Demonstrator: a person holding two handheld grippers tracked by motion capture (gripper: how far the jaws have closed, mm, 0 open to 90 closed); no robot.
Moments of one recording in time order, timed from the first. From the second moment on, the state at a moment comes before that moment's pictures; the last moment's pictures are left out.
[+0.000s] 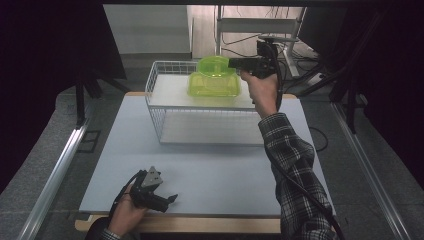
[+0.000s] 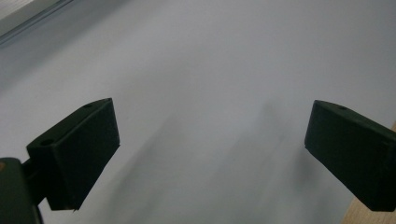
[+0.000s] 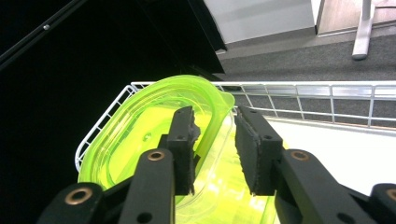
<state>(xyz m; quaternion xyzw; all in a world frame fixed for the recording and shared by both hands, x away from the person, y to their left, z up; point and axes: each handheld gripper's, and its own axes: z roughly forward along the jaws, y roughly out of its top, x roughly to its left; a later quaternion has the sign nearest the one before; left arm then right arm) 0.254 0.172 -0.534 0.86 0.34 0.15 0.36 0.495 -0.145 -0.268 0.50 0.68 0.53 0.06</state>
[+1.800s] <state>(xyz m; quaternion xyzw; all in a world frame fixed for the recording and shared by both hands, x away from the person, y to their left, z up) 0.254 0.172 -0.533 0.86 0.34 0.15 0.36 0.434 -0.162 -0.295 0.37 0.77 0.50 0.12</state>
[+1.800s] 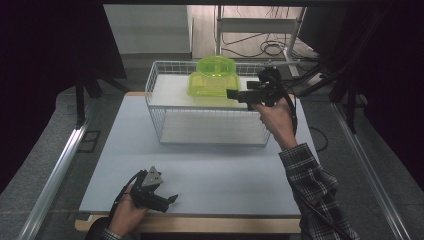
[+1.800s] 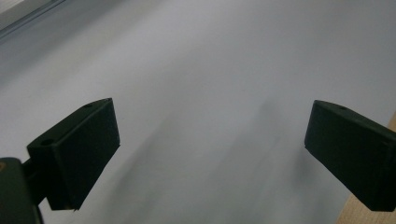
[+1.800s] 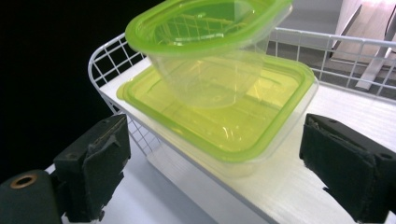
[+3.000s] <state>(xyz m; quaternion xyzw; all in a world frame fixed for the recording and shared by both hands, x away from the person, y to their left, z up) 0.254 0.172 -0.533 0.85 0.35 0.15 0.36 0.385 -0.170 -0.345 0.32 0.81 0.47 0.15</state>
